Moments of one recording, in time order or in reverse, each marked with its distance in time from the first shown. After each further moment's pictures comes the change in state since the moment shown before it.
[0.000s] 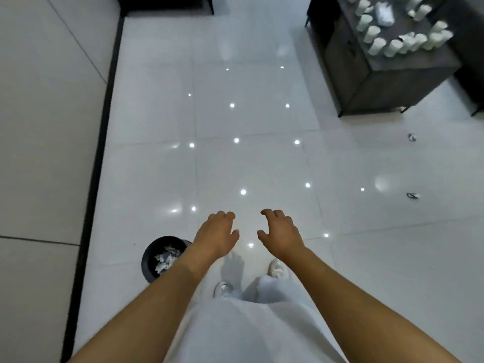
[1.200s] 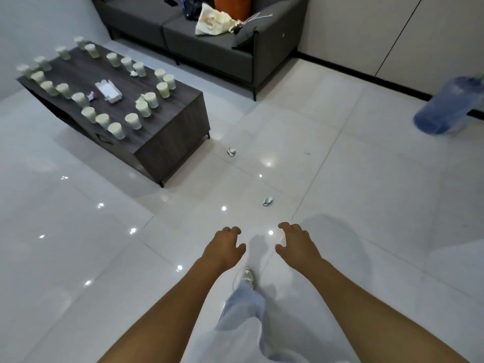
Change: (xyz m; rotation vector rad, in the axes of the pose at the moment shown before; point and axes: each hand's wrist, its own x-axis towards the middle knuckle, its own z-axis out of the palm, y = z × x) left_hand 0.354 0.711 0.133 0.392 -0.320 0.600; right_hand 0.041 0.647 -0.332 0.472 0.308 0.700
